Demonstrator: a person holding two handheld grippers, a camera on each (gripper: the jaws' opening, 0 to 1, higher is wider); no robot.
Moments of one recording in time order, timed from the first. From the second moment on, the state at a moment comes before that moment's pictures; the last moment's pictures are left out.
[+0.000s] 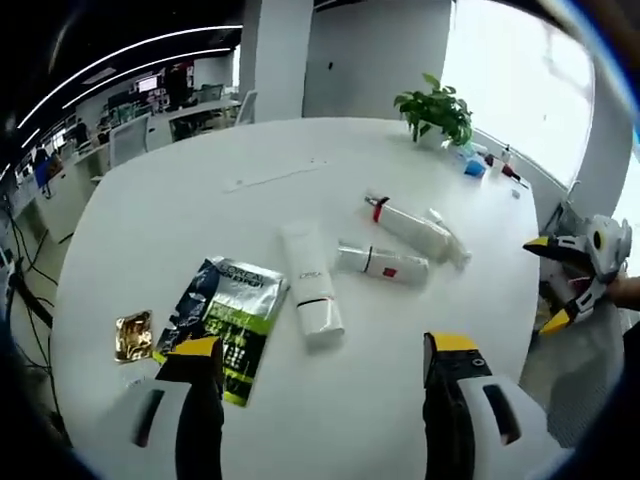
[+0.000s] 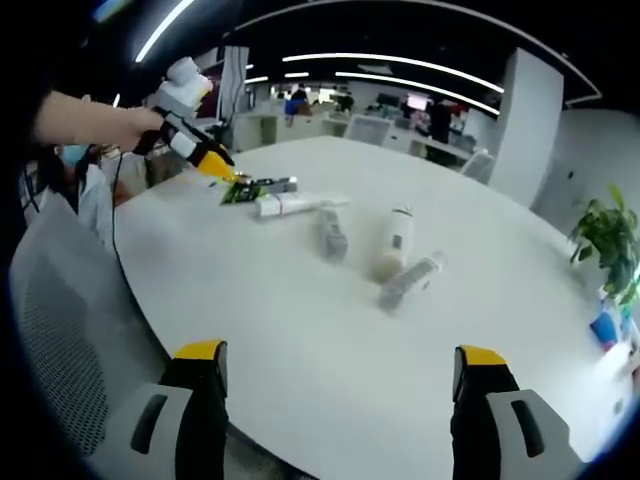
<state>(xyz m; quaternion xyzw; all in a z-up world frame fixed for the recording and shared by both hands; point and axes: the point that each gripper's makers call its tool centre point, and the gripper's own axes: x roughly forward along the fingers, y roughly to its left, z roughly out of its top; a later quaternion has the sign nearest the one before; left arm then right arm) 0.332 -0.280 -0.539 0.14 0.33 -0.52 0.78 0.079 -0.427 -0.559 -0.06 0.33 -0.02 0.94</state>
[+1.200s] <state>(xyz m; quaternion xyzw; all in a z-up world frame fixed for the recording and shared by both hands) 0.358 -0.347 -0.569 0.23 0.39 -0.53 0.72 0.076 -0.432 -0.561 -0.04 0.34 -0.03 0.94</state>
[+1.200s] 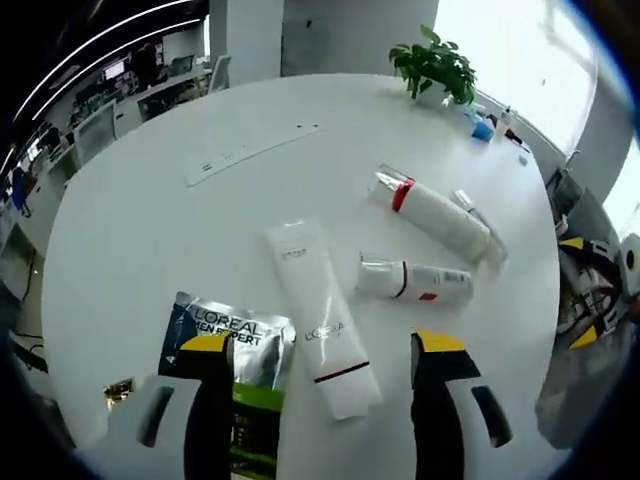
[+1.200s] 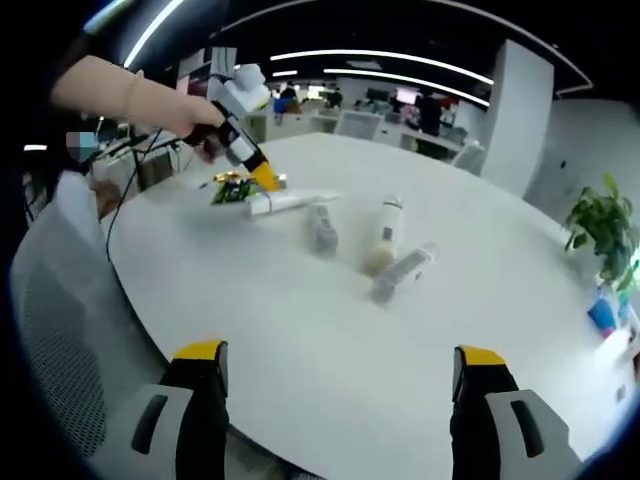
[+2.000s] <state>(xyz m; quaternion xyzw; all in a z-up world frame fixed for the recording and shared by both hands) 0.400 -0.382 -0.598 0.26 0.44 -0.48 0.71 0.073 -0.430 -0.567 -0.04 0.36 -0.03 0.93</state>
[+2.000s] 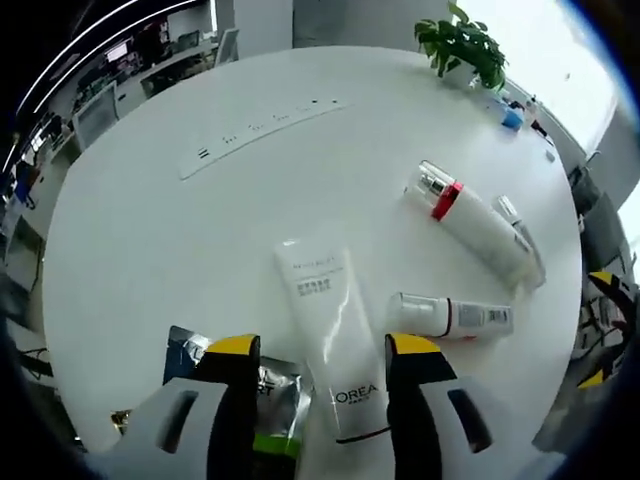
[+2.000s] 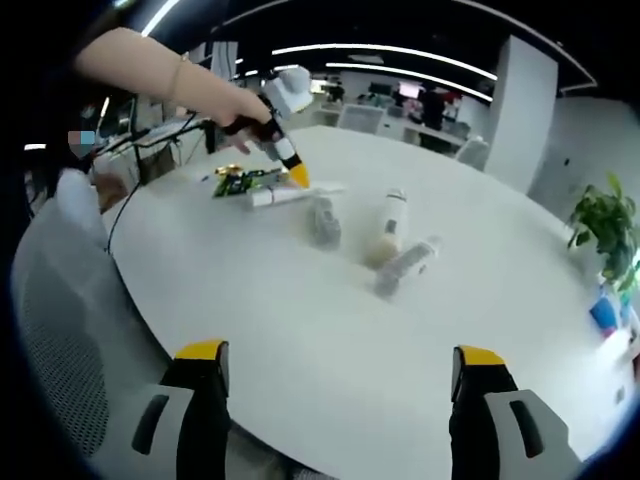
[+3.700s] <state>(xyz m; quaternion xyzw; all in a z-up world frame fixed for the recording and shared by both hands) 0.397 -0.386 -0.599 0.25 0.44 -0.46 0.72 0.070 -0.433 -0.572 -0.04 0.37 -0.03 0.93</state>
